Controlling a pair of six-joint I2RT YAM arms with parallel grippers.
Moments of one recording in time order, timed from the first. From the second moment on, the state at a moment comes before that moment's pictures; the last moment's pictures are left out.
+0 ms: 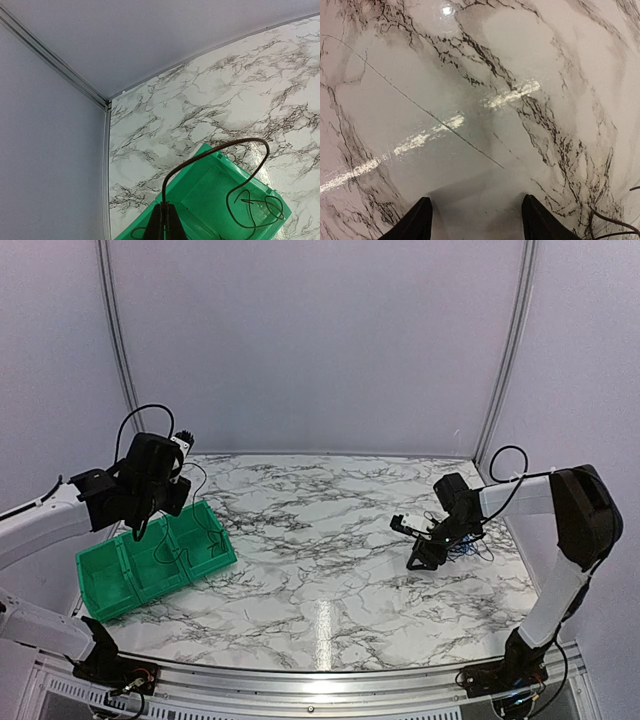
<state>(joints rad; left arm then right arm) -0.64 1.18 0.97 -0.47 -0.66 0.07 0.30 1.73 0.95 -0.47 -0.36 -0.76</state>
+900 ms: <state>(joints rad) -0.50 1.23 0.88 -0.16 -0.17 -0.04 0.30 1.73 0.95 -0.47 -0.35 -0.76</state>
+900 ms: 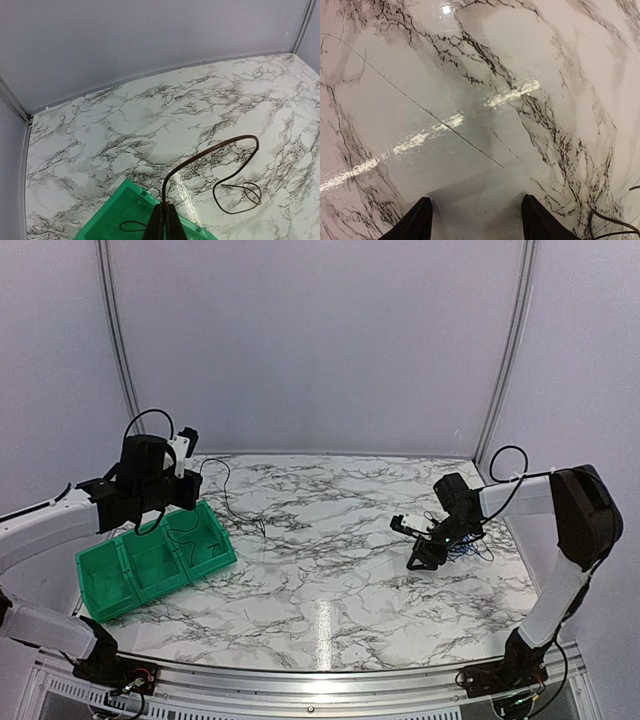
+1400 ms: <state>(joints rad) -0.45 1.37 0.89 0.00 0.18 -0.22 0.30 1.73 0.95 -0.47 -0.34 -0.76</state>
